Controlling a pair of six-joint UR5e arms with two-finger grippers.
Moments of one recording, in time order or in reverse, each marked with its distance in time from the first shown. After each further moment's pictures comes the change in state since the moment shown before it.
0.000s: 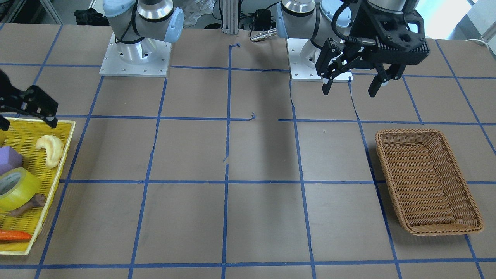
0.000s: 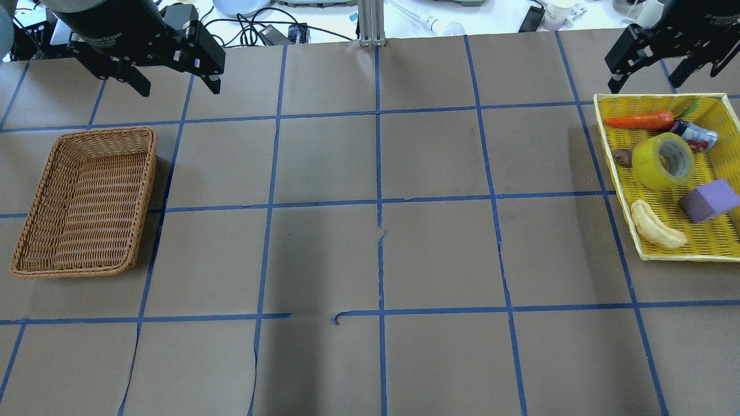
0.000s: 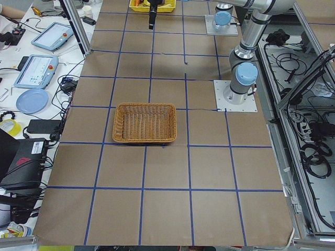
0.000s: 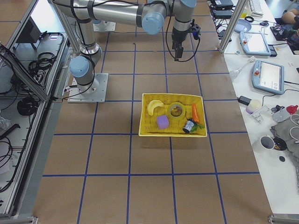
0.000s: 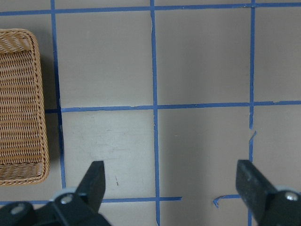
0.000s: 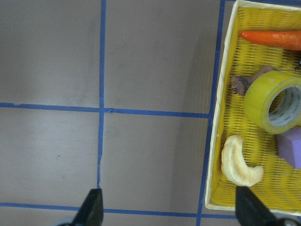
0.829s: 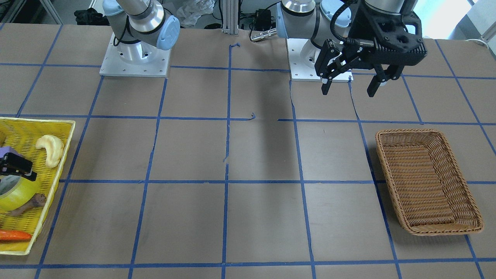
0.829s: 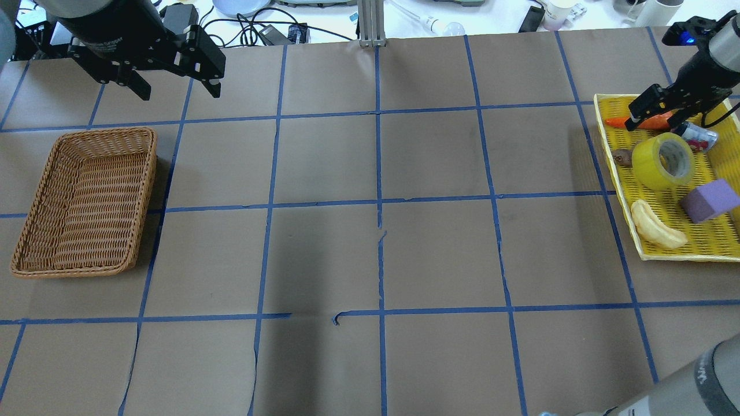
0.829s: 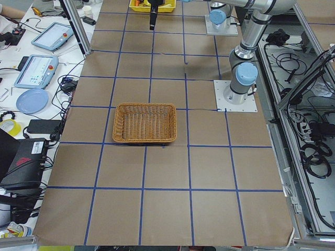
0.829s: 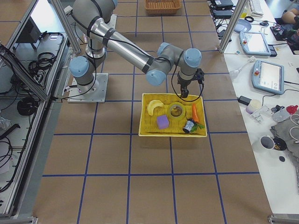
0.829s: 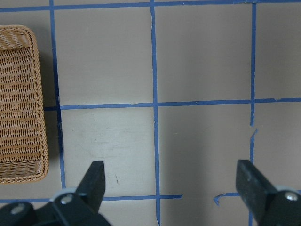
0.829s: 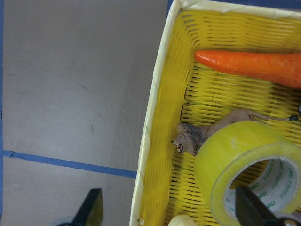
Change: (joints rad) left arm 0.001 0.005 -0.009 0.001 0.001 0.000; right arm -0.186 0.178 0.159 -0.317 0.132 -0.225
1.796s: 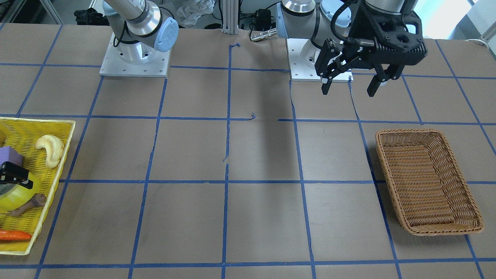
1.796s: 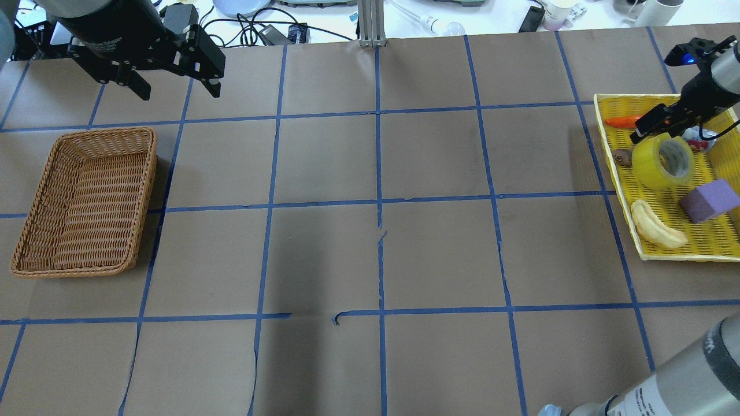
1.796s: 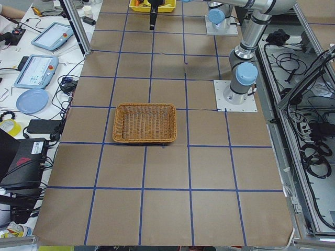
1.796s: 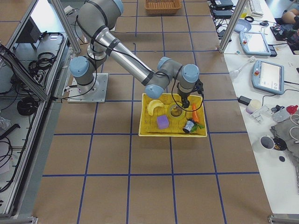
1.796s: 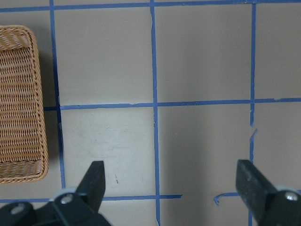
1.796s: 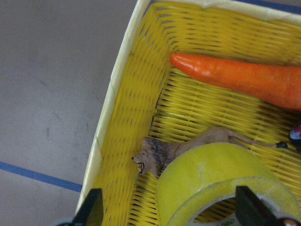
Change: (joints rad) left arm 0.001 0.001 0.000 0.000 -0.001 0.000; right arm -0.056 0.073 0.028 -0.108 0.020 -0.158
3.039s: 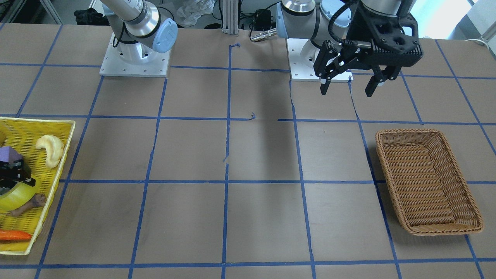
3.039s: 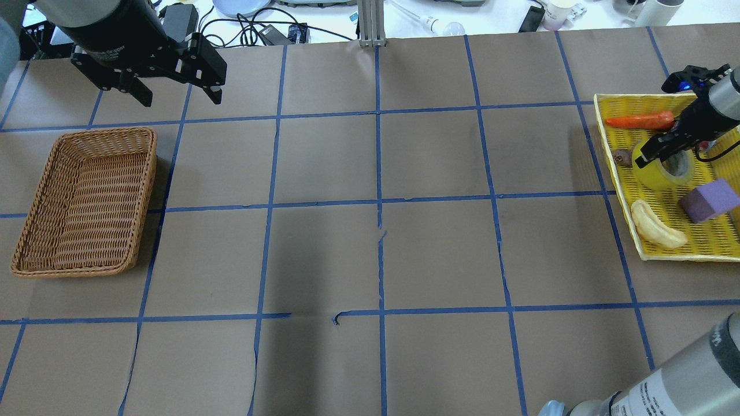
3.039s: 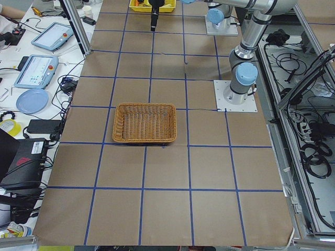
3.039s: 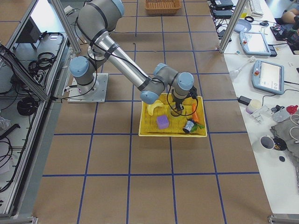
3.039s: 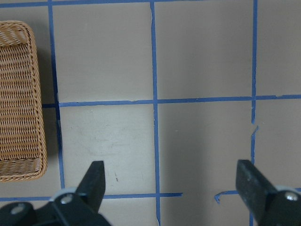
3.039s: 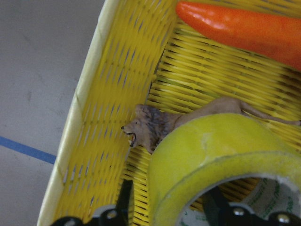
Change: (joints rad) left arm 0.000 0.011 -0.026 0.009 0.001 0.001; right arm -0.032 0.007 0.071 -0.036 -0.014 -0.107
